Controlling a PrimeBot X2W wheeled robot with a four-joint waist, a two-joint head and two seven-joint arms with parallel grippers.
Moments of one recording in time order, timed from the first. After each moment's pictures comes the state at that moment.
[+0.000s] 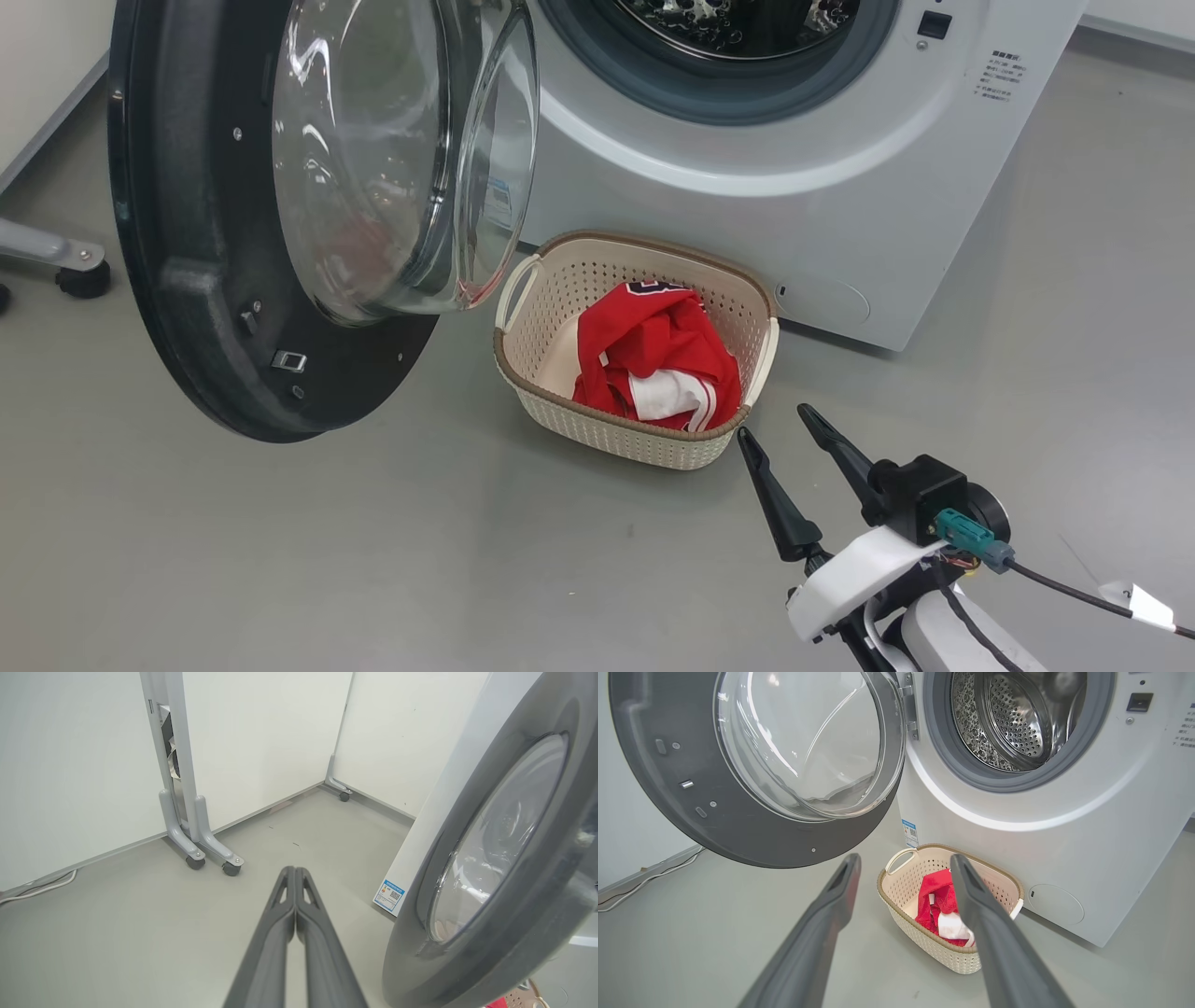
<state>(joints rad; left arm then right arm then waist) -0.23 0.37 0.24 0.28 -0.68 -0.12 0.20 -0.15 -0.15 0.52 0.27 0.44 0.11 -0.23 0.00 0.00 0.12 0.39</state>
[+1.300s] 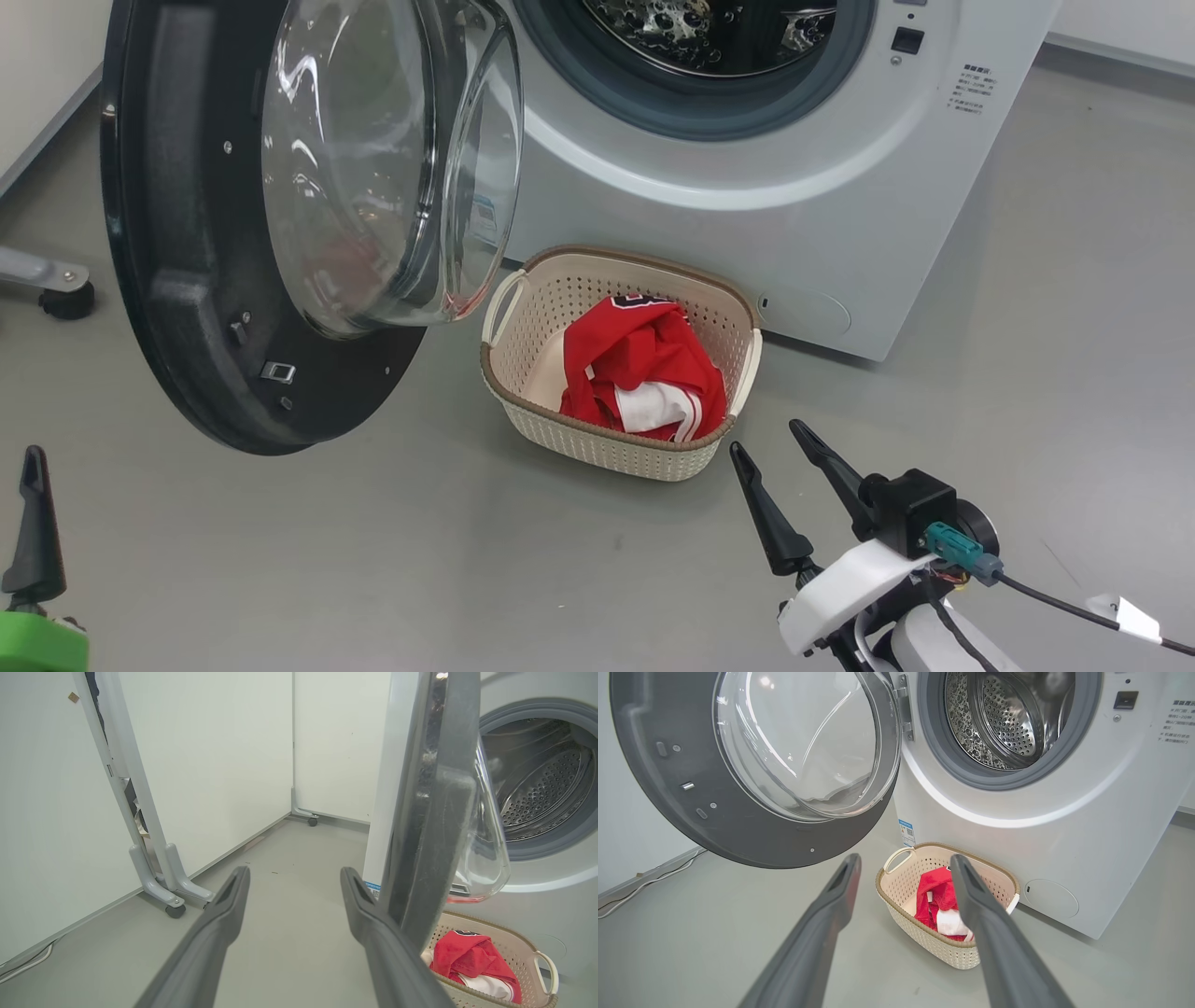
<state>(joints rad) 0.01 0.33 0.15 0.22 -0.51 -0.12 -0.23 -0.14 -0.13 0.52 0.29 0.44 0.11 -0.24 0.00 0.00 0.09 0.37</state>
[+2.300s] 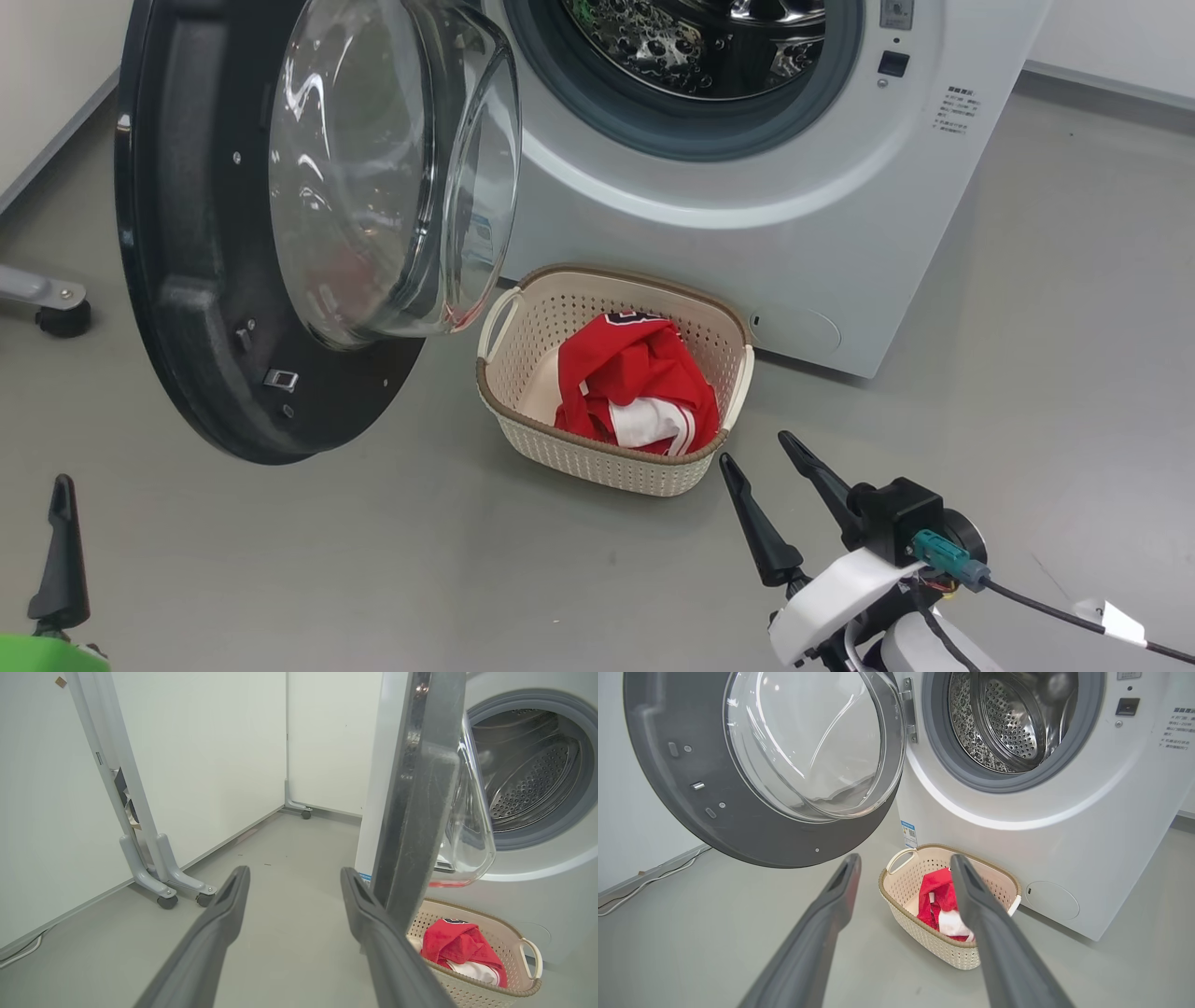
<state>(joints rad) 0.04 0.32 0.13 0.23 -0.51 -0.12 -0.24 -0.13 -0.11 0.53 0.31 0.44 0.11 -0.24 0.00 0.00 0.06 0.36</state>
